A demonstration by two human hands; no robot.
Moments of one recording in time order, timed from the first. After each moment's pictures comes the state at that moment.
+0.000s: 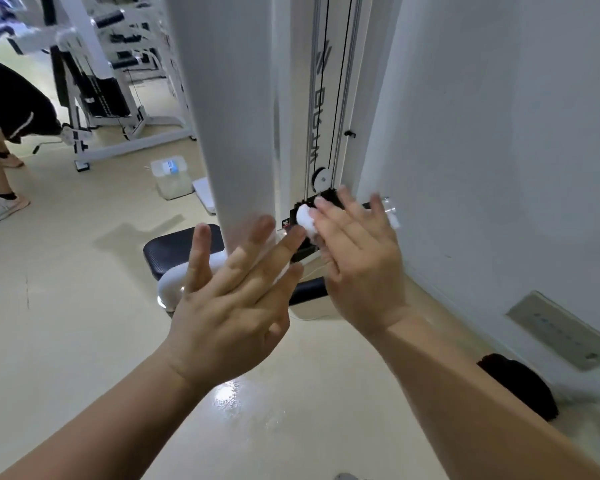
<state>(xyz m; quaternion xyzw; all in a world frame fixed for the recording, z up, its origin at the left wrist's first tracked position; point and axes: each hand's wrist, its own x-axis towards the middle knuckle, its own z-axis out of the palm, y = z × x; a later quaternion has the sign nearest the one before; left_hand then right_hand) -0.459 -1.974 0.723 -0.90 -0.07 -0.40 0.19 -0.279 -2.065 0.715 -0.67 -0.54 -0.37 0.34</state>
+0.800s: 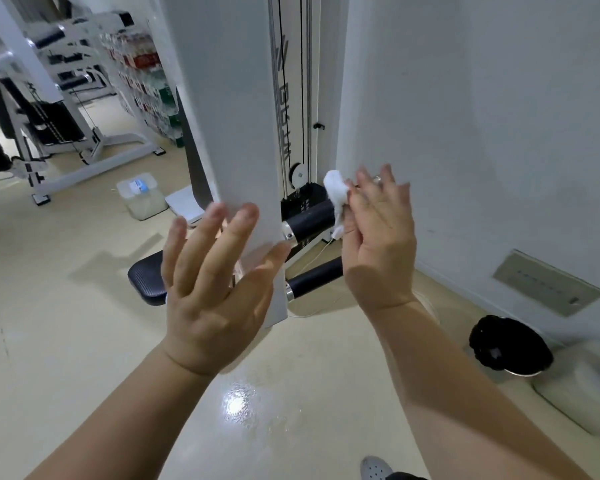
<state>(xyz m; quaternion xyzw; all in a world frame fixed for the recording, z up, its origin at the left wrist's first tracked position) -0.451 -1.931 0.721 -0.81 0.00 -0.57 0.13 -0.289 -2.058 0.706 -0.74 -0.37 -0.36 0.44</state>
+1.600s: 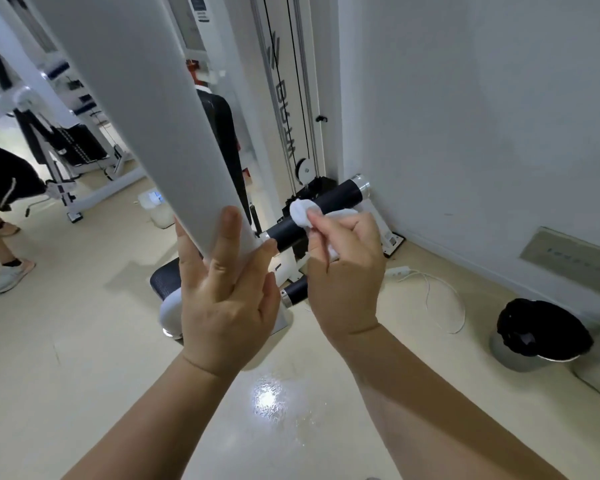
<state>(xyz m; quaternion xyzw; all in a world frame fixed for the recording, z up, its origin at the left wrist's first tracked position) -0.439 -1.959 0.715 -0.88 -0.09 -0.46 0.08 -0.333 -2.059 0.708 -0.68 -0.27 -0.23 0.64</state>
